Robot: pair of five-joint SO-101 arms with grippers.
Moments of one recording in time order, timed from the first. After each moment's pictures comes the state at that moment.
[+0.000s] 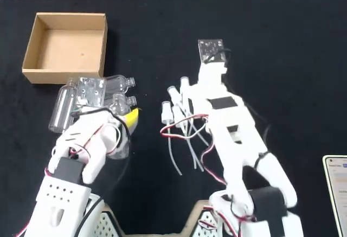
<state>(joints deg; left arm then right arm) 9.5 -73.7 72.7 44.2 5.6 -10.2 -15.4 48.1 33.3 -6.6</state>
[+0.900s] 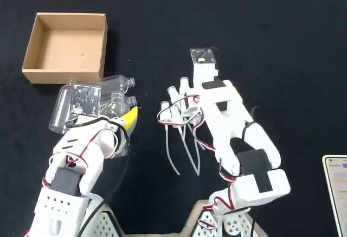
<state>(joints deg) 9.6 -83.8 76.5 44.2 5.6 -10.7 4.2 33.8 49.6 -6.7</state>
